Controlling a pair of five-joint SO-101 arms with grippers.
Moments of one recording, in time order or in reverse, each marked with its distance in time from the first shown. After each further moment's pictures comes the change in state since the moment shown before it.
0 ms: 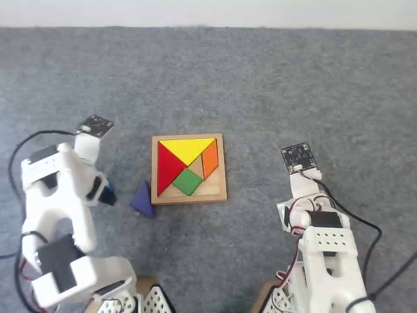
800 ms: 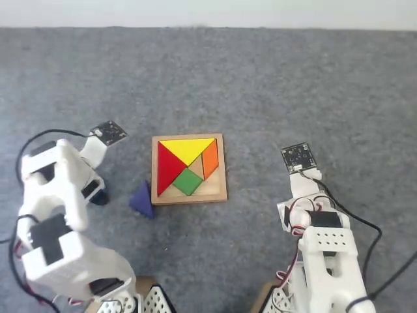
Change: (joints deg) left arm -1.4 13.1 -5.9 -3.3 -22.8; right arm 0.0 0.0 0.0 0.0 0.0
